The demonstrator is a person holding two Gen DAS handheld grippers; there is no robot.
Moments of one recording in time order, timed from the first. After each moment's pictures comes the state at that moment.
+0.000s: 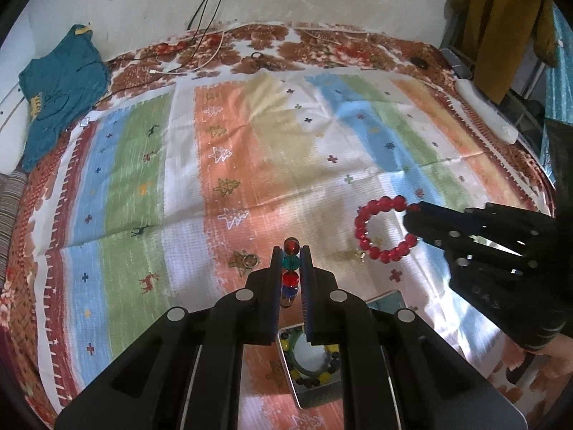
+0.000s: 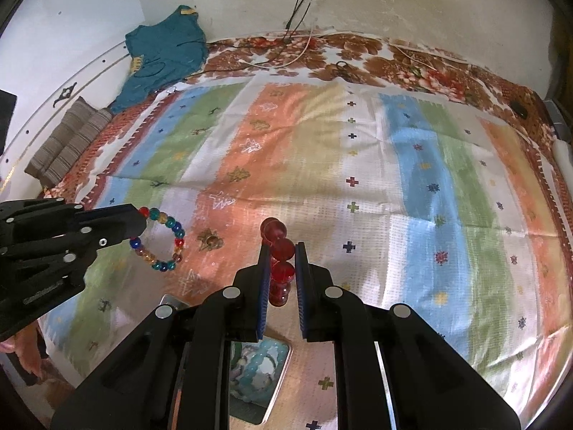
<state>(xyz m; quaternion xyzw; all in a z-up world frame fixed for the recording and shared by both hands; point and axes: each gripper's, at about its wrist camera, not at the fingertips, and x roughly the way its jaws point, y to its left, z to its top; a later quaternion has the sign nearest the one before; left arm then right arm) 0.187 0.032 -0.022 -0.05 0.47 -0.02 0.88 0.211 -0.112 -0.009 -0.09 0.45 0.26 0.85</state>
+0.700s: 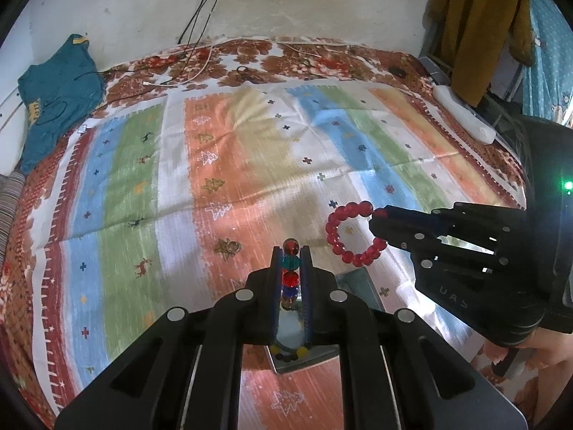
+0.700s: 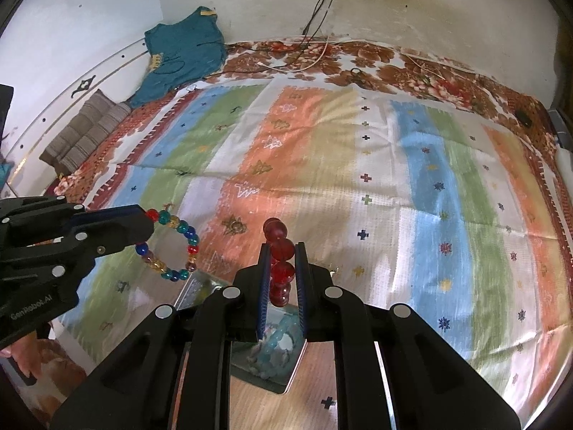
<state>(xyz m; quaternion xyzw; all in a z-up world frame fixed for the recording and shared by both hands) 0.140 0.015 -0.004 -0.05 0.45 -0.05 0.89 0.171 -0.115 0.006 -0.10 0.43 0.29 0.85</state>
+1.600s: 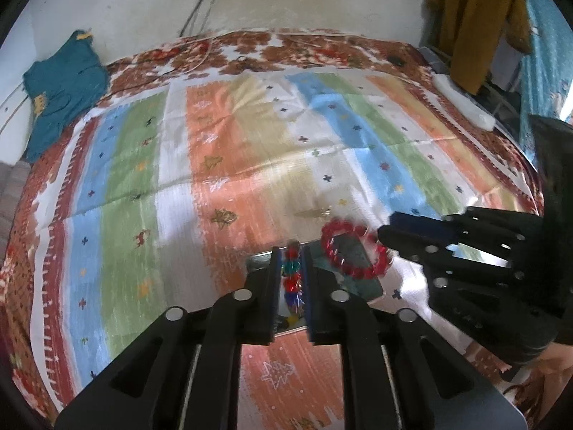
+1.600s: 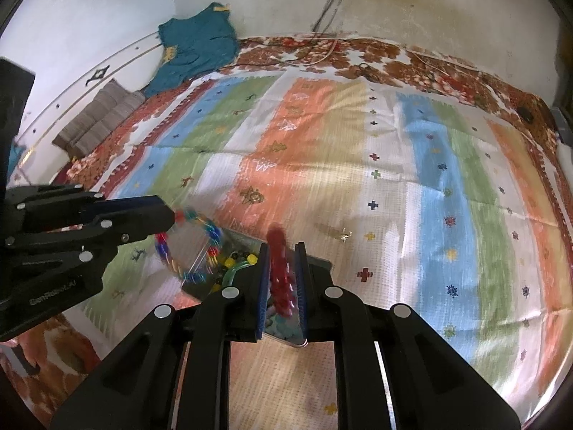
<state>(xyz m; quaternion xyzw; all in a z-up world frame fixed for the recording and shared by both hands) 0.107 0.003 -0.016 -0.05 0.46 -0.03 0.88 0.126 -0.131 0.000 -0.10 0.44 0.30 0.84</state>
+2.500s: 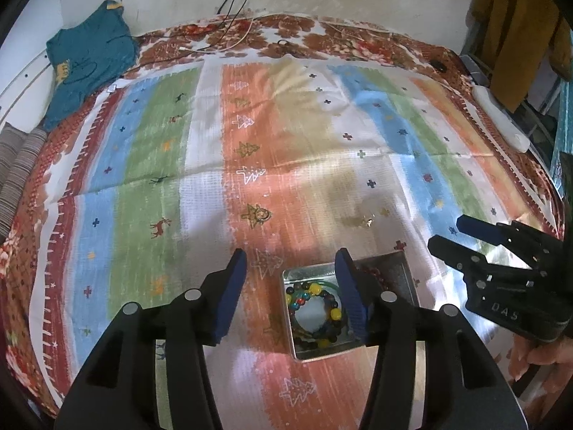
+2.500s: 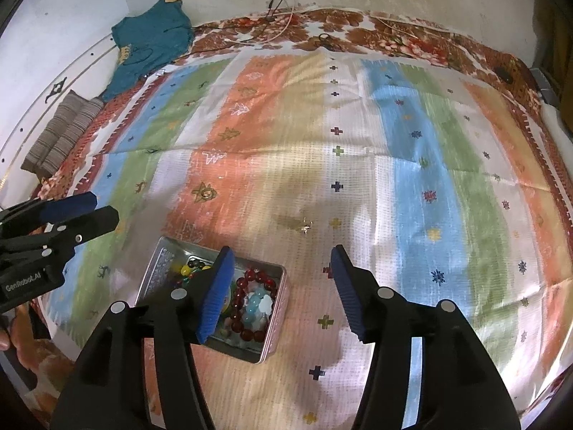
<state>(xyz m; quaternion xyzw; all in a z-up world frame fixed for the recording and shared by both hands) 0.141 0.031 -0.036 -0.08 0.49 0.03 0.87 0.173 -0.143 -0.026 -0.08 0.49 0.24 0.83</state>
